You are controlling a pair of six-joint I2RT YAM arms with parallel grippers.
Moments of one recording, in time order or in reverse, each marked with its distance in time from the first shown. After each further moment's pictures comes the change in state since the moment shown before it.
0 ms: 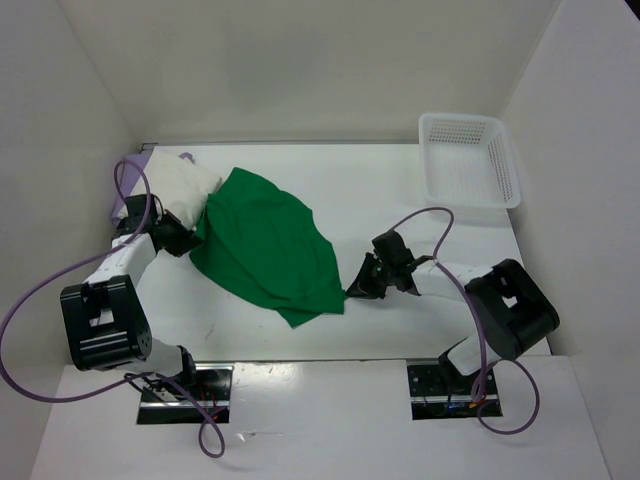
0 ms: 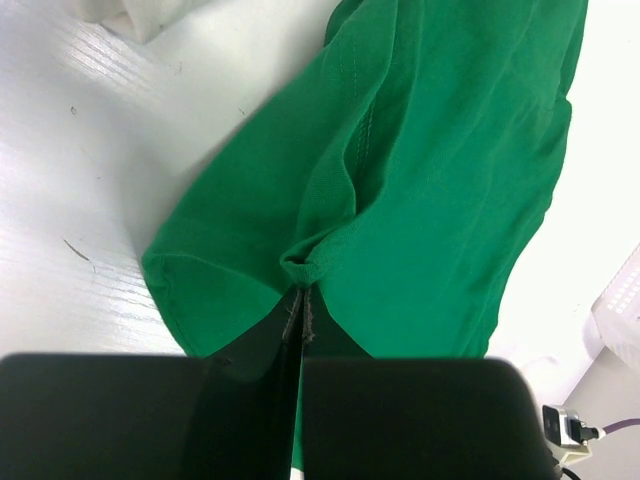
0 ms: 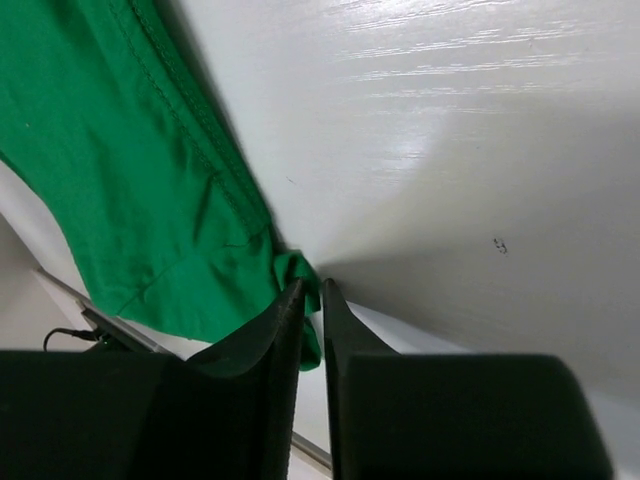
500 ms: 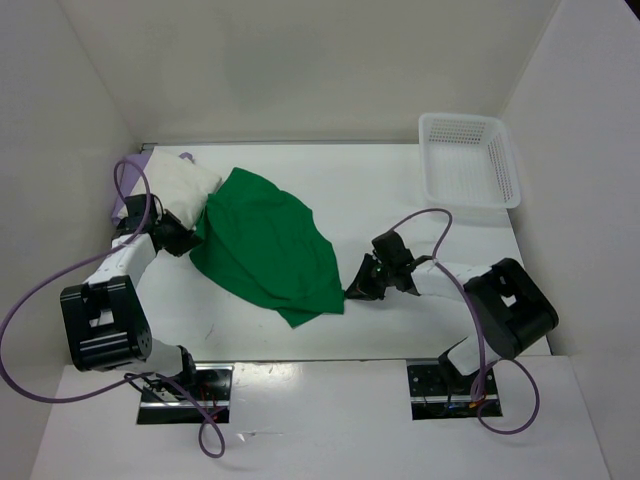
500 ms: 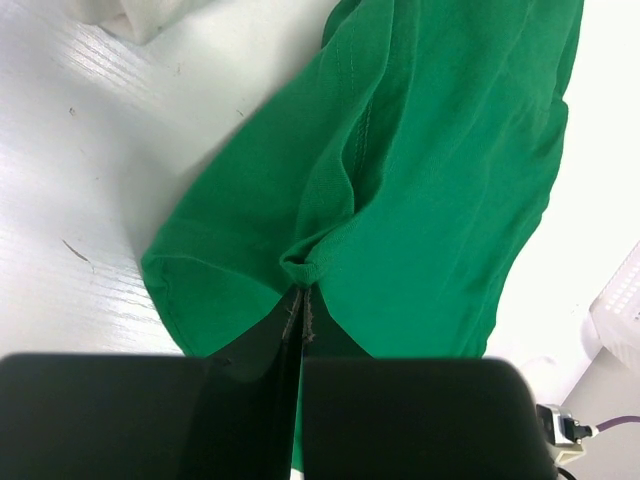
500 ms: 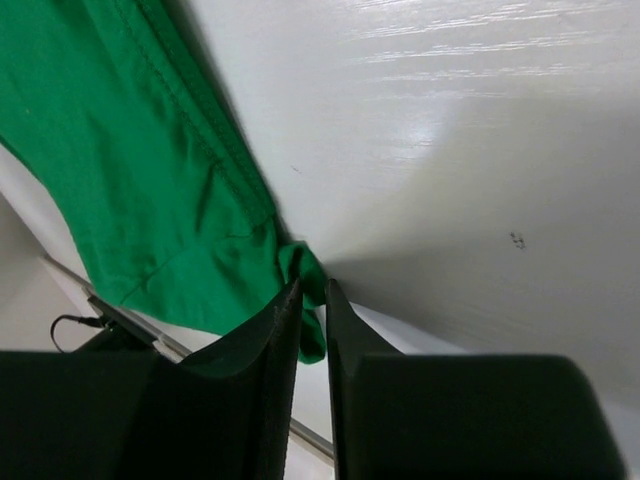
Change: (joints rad) left arm 0.000 -0.003 0.000 0.002 0.000 -0.002; right arm 0.001 0.006 0.000 0.000 -0.031 0.006
